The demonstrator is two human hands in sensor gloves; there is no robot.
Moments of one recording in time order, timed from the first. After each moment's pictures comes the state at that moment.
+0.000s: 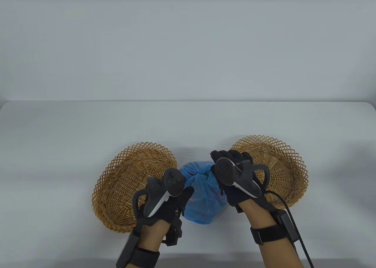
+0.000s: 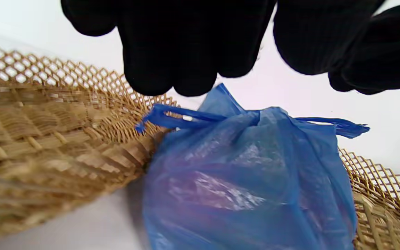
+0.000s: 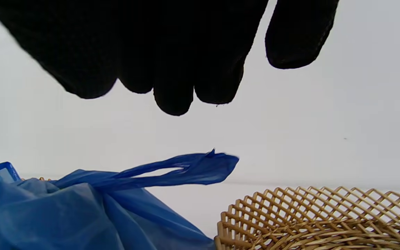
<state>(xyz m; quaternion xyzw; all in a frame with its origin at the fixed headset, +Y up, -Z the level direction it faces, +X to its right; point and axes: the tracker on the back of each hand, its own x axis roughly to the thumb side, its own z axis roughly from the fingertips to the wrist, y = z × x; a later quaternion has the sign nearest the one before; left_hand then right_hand) -0.091 -0.662 -0.309 -0.08 0.03 0.17 0.98 0.102 -0.638 -0.352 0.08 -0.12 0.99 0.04</state>
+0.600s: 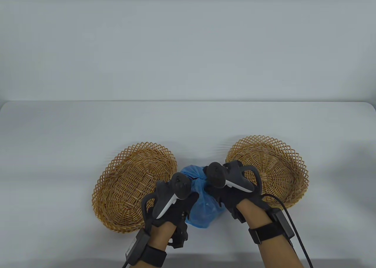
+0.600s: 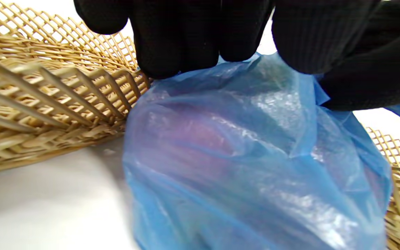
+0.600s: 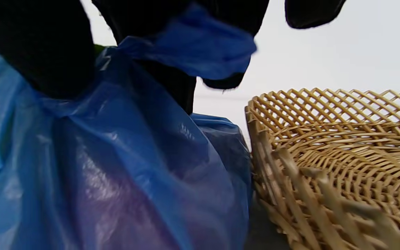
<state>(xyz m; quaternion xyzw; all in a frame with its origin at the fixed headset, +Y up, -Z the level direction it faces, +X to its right) -0.083 -0.695 -0.310 -0.10 0.02 0.17 0.98 0.094 -0.679 -0.358 0.16 0.05 0.99 0.02</state>
